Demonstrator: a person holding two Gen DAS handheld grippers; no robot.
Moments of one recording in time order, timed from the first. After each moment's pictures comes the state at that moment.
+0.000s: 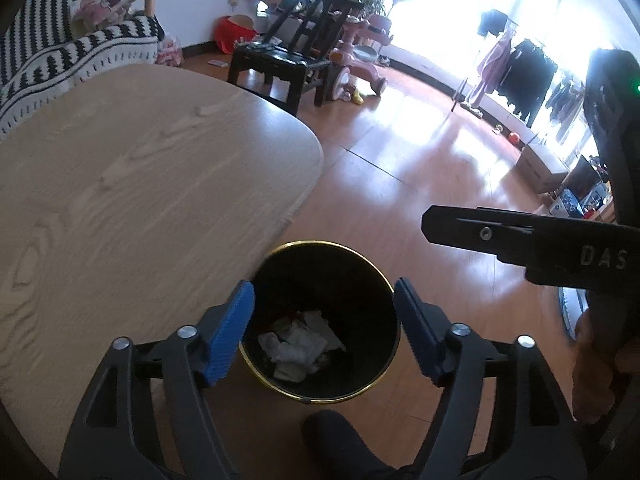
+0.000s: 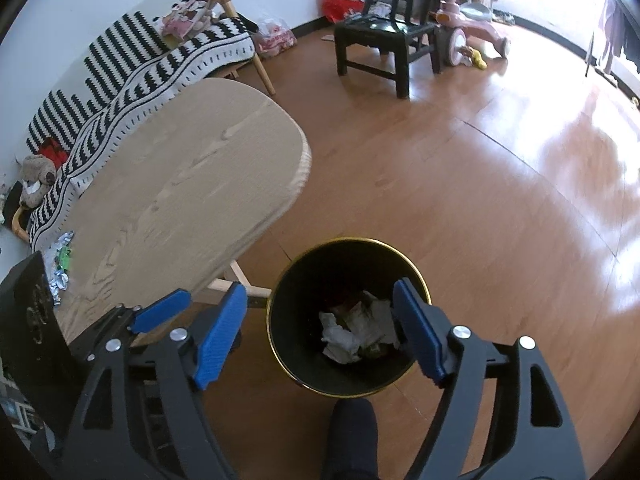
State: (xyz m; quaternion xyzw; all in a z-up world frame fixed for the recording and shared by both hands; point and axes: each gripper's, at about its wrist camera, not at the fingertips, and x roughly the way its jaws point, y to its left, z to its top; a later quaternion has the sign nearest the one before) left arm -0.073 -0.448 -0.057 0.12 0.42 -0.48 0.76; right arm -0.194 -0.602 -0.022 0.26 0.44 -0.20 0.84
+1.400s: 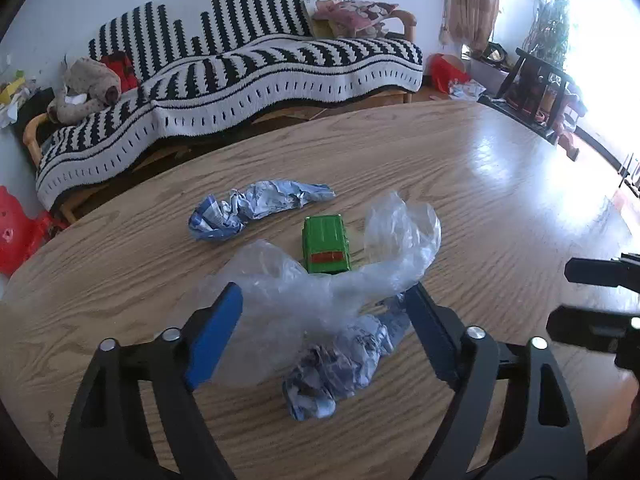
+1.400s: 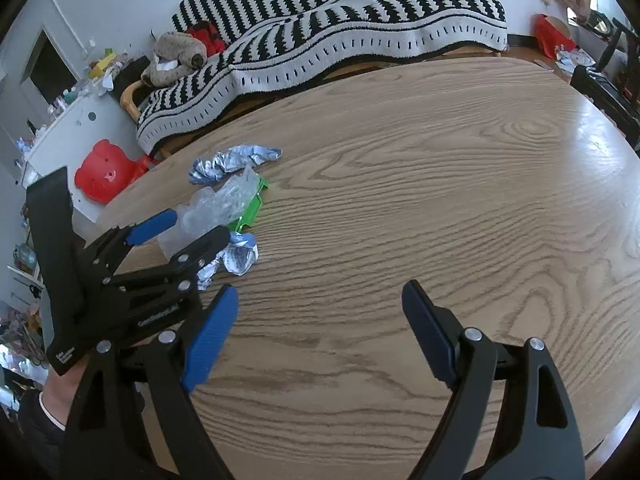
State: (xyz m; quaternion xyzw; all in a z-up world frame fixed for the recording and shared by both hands) left arm 0.161 -0.097 -0.036 0.11 0.39 -0.18 0.90; right arm 0.102 -0.270 -0.017 0.15 0.46 0.07 0.87
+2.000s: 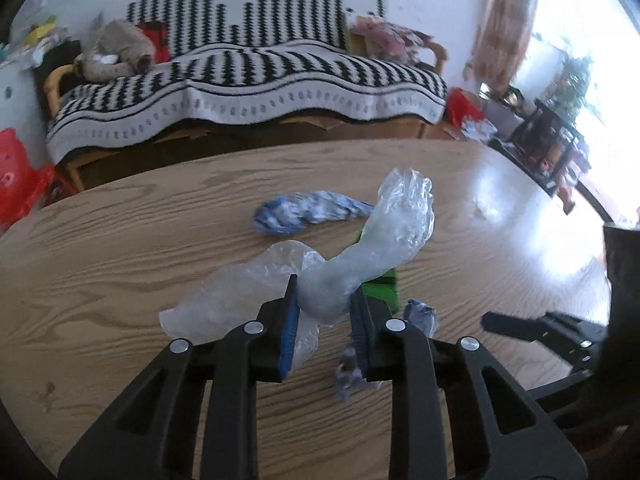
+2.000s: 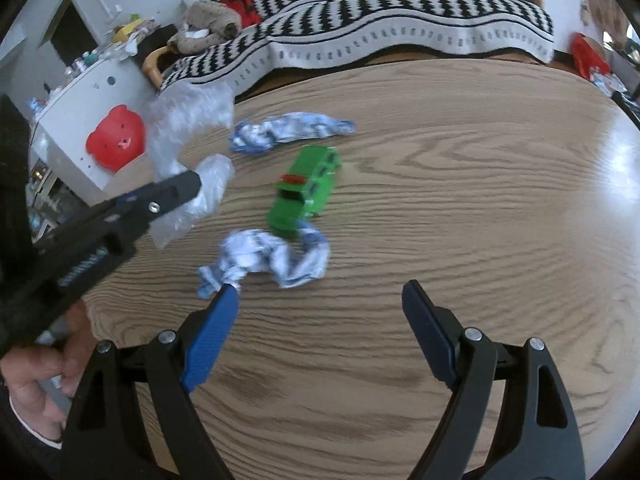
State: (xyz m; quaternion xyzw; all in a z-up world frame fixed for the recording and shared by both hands) left arm 0.156 -0.031 -0.007 0.01 0.39 -0.16 0.91; right arm 0.137 -0.190 -0.043 0.11 0.48 0.13 0.86
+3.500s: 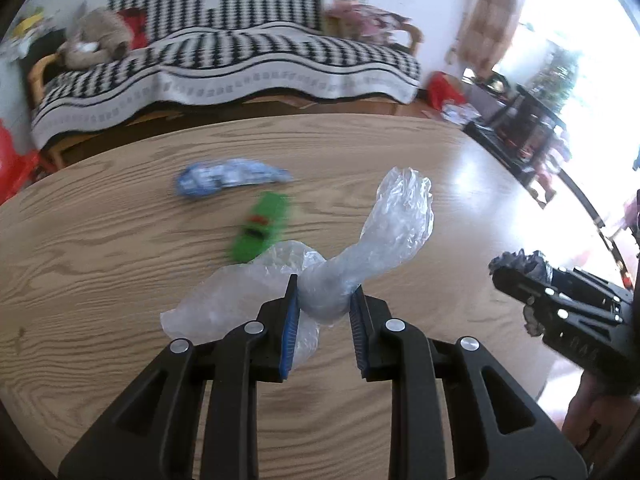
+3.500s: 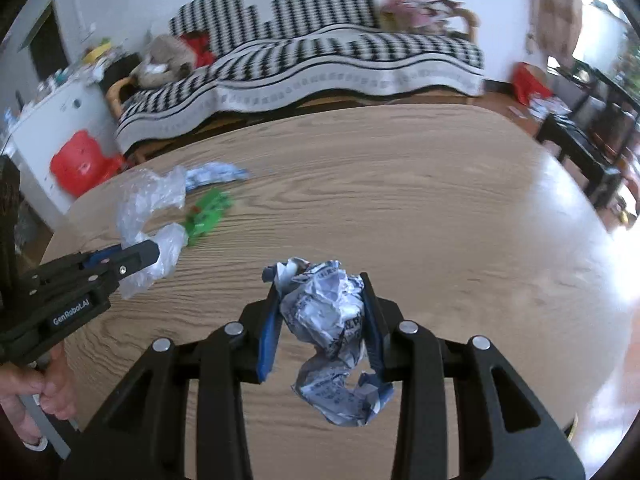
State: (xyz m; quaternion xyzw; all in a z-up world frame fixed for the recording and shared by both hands) left arm 0.103 -0.115 0.003 0.01 0.43 -0.20 0.88; right arm 0.055 -0.304 0.009 0.08 0.42 0.01 0.90
